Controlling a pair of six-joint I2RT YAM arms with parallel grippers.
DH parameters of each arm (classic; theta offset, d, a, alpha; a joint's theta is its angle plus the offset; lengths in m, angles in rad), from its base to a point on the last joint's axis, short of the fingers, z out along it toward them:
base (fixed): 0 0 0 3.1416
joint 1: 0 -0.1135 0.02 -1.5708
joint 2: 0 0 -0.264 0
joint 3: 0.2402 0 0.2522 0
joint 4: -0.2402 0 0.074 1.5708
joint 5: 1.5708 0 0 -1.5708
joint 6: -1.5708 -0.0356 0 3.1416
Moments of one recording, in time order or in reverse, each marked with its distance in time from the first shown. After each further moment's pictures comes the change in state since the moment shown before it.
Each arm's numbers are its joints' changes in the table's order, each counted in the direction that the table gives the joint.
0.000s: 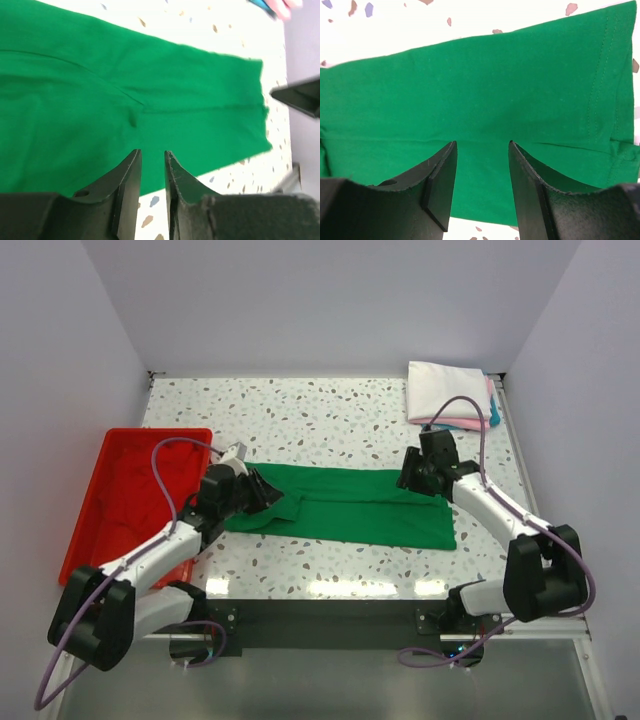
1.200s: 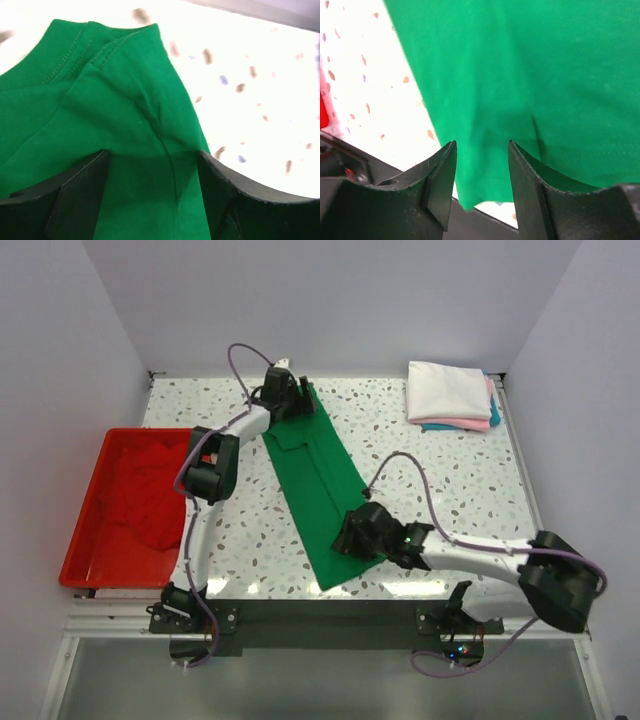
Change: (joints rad) left arm -0.066 -1.278 1.394 -0.248 -0.233 -0.186; right arm -0.698 0.170 -0.378 0.294 0.098 -0.561
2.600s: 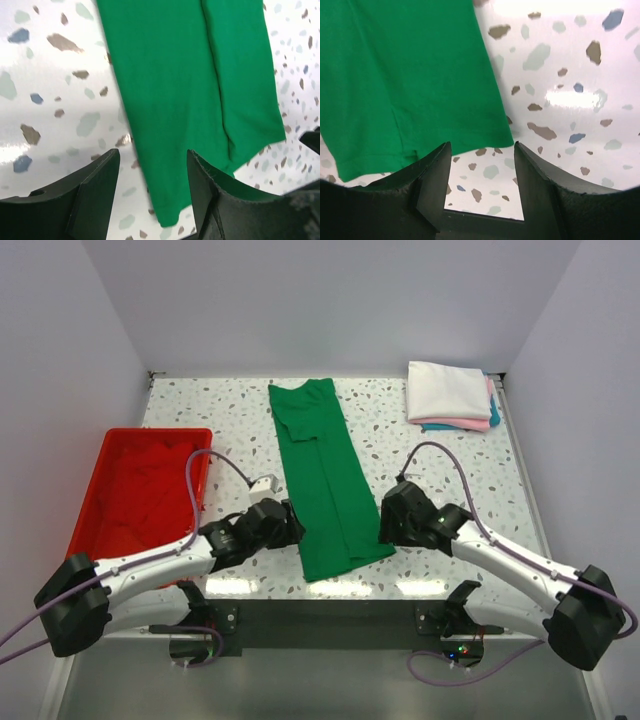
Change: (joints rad) left arm 0.570 1.271 -1.301 -0.128 -0.316 0.419; right arm 0.228 0.101 0.206 -0.528 0.090 0.325
